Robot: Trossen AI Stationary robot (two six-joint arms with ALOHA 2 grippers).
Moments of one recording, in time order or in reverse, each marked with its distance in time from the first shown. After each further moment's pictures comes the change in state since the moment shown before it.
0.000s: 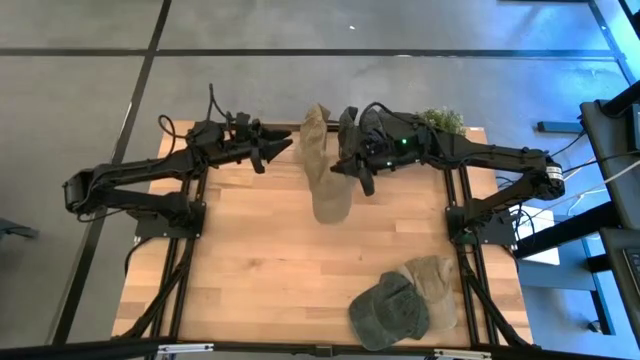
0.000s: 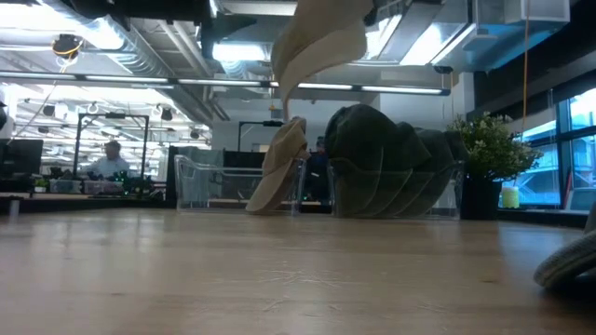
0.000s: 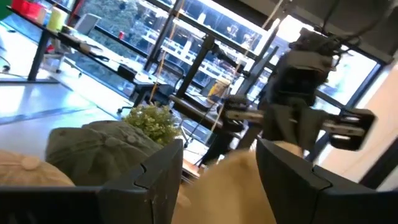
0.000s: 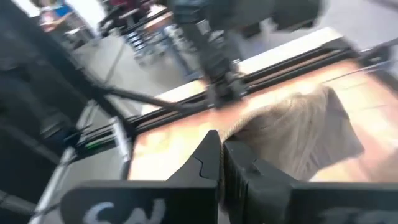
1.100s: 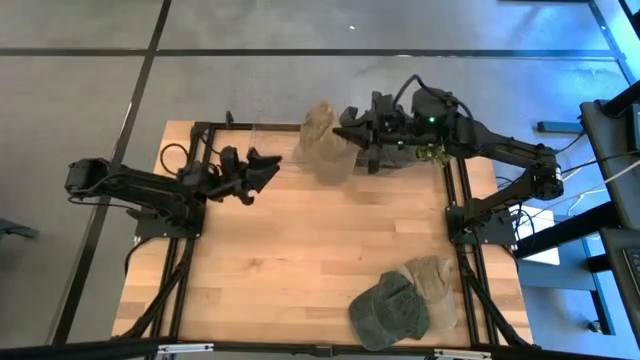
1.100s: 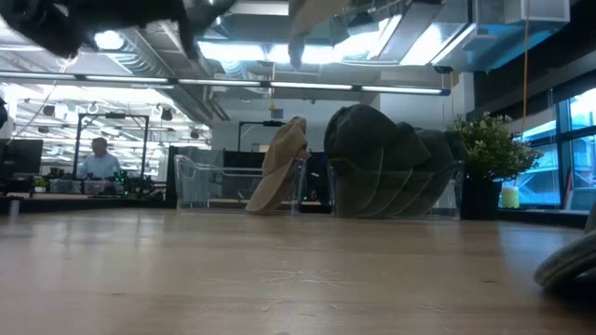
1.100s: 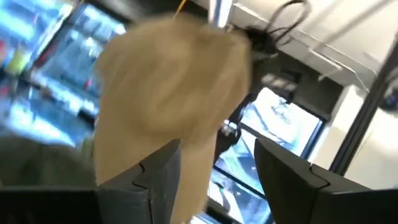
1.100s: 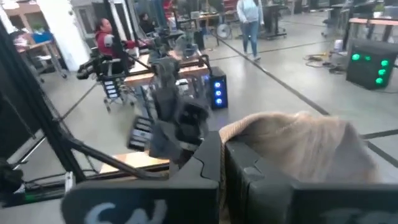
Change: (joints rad) left arm -0.346 0.019 -0.332 0.658 -0.359 0.017; right arm -0.018 0.009 0.233 0.023 0.156 -0.235
